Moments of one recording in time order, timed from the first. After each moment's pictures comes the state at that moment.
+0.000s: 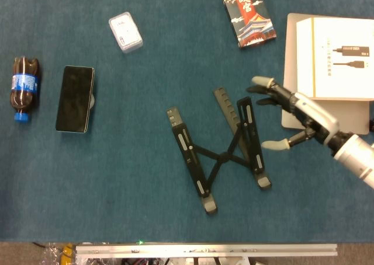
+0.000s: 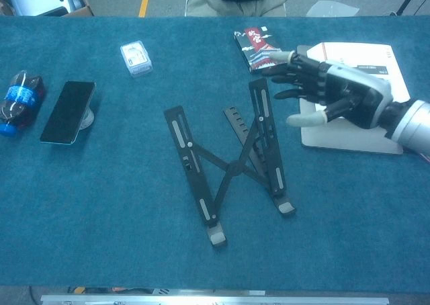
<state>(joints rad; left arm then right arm) -0.08 -0.95 -0.04 -1.80 1.43 1.45 0.09 0.59 -1.29 0.01 -1.60 -1.68 0.95 1.26</state>
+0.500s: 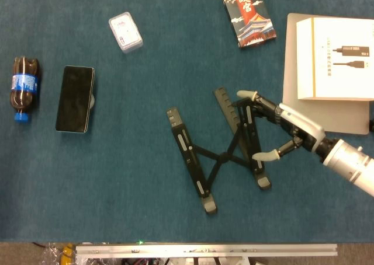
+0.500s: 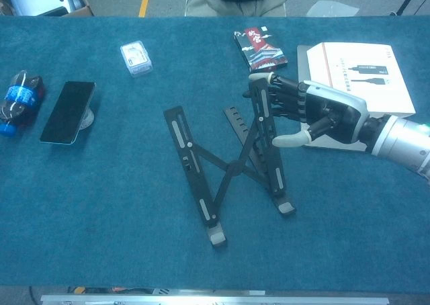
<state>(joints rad) -0.11 -0.95 -0.04 -1.78 1.43 1.41 0.08 0.65 -1.38 -0.08 -1.50 -1.76 1.01 1.37</state>
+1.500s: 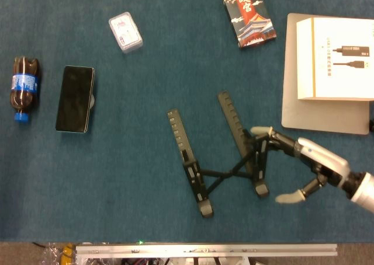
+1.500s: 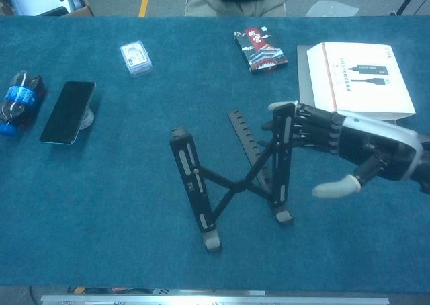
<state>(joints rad) -0.10 -0.96 -0.03 -1.80 1.45 1.42 0.10 0.60 -1.22 -0.30 -1.67 -1.89 1.21 1.29</state>
